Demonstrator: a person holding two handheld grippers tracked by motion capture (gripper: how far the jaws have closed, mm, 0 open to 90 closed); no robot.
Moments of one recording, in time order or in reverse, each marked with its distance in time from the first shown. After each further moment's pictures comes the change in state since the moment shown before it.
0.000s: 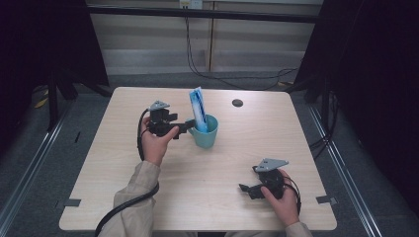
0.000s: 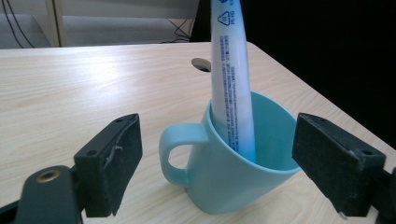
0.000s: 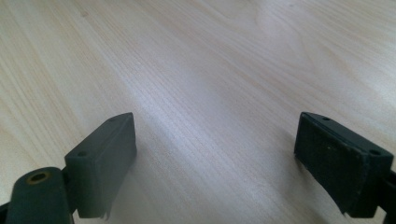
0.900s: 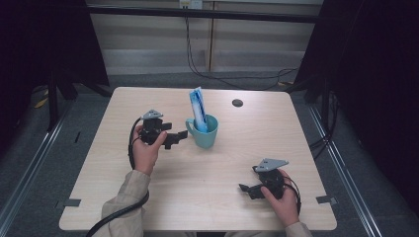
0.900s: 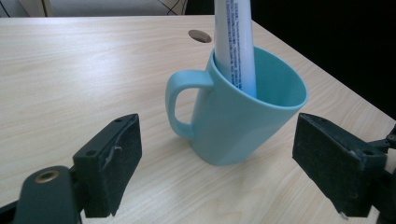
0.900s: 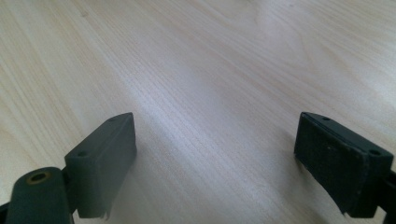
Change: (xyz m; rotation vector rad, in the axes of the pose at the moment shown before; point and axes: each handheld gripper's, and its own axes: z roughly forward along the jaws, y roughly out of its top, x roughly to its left) left arm 0.011 -0.025 -0.021 0.069 -0.029 0.023; right arm 0.000 0.000 0.000 0.000 0.000 0.000
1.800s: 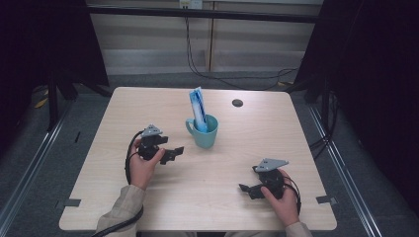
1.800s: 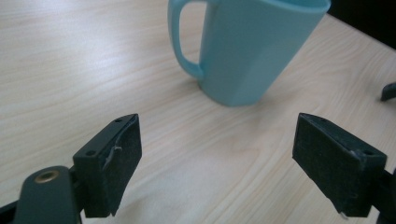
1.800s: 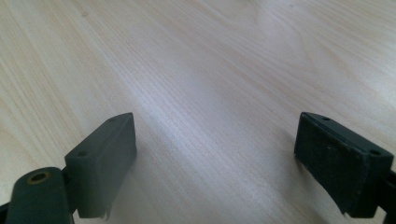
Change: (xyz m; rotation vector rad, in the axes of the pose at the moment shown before) left arm 0.001 -0.046 -0.004 0.071 0.028 0.089; right arm 0.000 0.000 0.000 0.000 0.000 0.000
